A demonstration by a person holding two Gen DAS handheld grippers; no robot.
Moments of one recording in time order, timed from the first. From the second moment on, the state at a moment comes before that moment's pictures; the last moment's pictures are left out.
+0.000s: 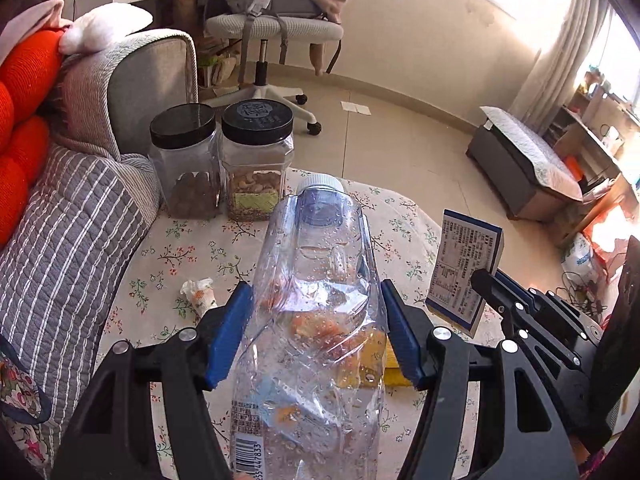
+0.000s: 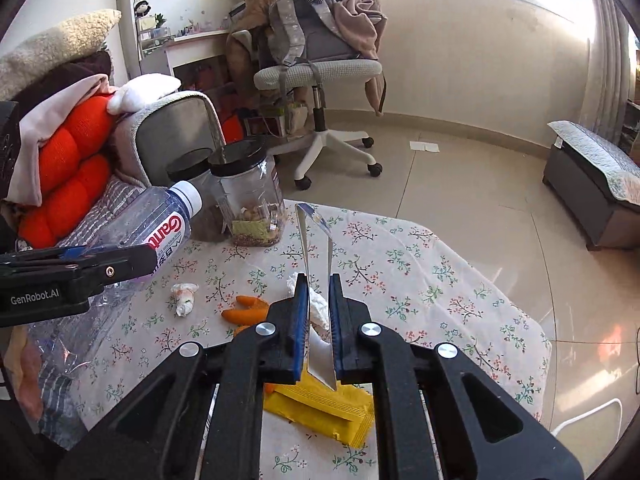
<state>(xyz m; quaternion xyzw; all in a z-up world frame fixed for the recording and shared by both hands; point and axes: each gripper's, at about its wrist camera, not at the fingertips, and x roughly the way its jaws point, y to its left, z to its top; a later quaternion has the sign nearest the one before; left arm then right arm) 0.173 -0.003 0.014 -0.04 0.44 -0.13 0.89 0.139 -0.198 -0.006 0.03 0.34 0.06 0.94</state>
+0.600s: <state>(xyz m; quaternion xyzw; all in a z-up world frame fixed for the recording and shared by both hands) 0.113 -0.112 0.053 0.00 0.36 -0.24 0.90 0.027 -0.336 0.059 0.09 0.26 -0.09 0.96</state>
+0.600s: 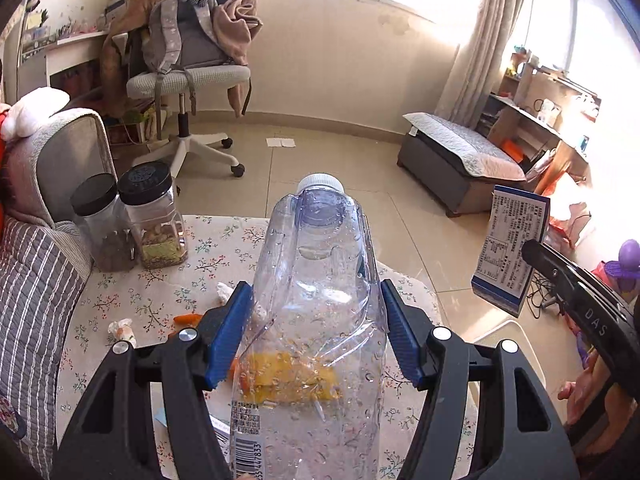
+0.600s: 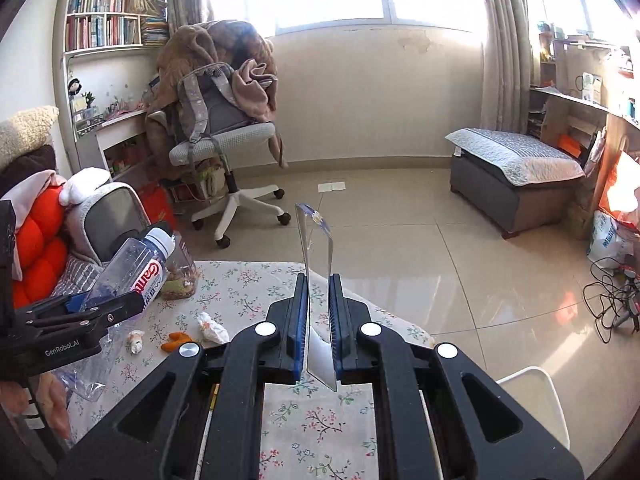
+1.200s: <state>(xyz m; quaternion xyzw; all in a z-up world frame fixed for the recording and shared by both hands) 0.040 -0.223 0.052 0.06 0.31 -0.36 0.88 -0.077 -0.446 0.003 0.11 0.34 -0.26 0.90</state>
